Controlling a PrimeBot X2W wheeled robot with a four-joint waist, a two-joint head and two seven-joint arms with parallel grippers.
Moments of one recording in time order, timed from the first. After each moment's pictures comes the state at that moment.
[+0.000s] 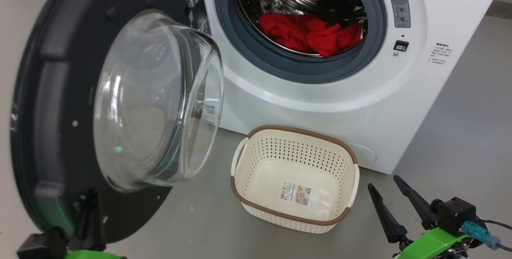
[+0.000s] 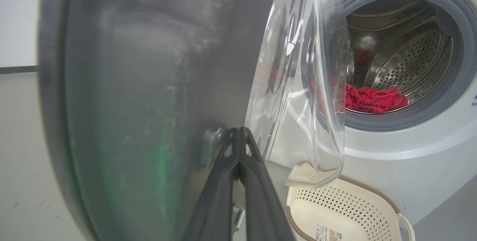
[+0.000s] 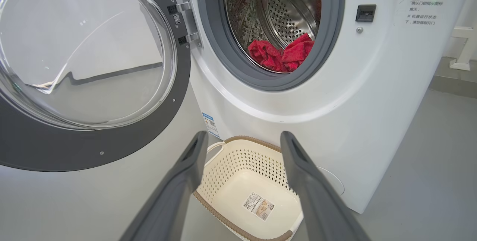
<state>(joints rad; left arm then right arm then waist) -0.02 0.22 -0.07 0.17 -0.46 0.16 -0.24 -0.04 -0.24 0.25 0.30 0.48 0.12 -0.25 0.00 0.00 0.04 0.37</state>
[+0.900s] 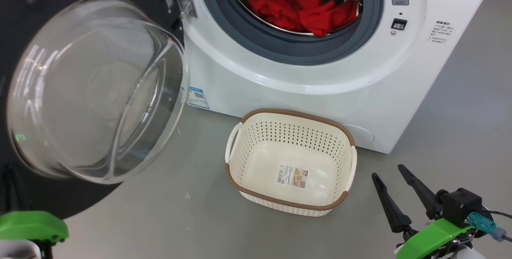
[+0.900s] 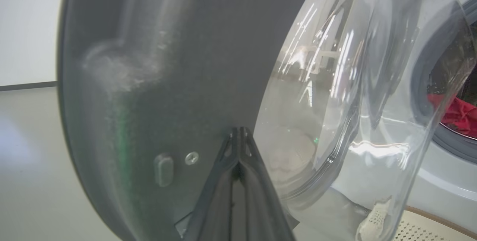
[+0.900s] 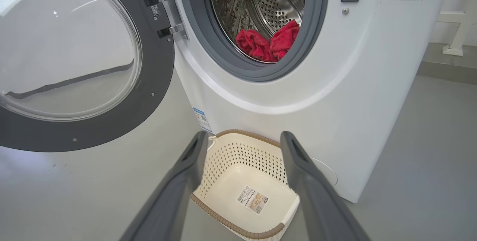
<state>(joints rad) -0.23 0.28 0.12 0.43 -0.44 0.18 -0.25 -0.07 -0.25 0.24 0.30 0.48 0.12 -0.25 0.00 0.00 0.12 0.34</state>
